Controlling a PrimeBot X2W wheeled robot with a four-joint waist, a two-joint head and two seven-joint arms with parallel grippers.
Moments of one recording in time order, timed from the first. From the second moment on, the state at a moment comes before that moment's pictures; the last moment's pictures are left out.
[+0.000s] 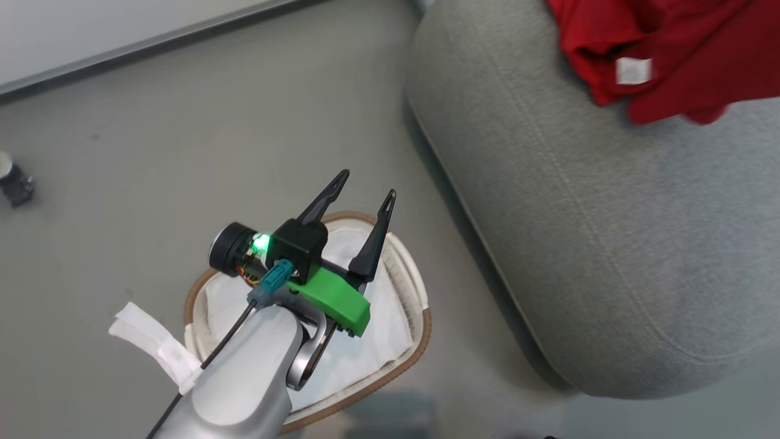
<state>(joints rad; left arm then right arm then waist) -0.53 0.15 -0.67 0.41 -0.40 -0.05 -0.26 -0.98 -0.39 -0.18 0.48 -0.04 0.13 -0.24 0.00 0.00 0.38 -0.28</state>
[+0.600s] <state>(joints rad) -0.64 0.13 -0.71 0.35 -0.35 -0.03 -0.25 -1.11 -0.43 -0.40 0.80 -0.17 0.13 -0.25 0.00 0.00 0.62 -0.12</state>
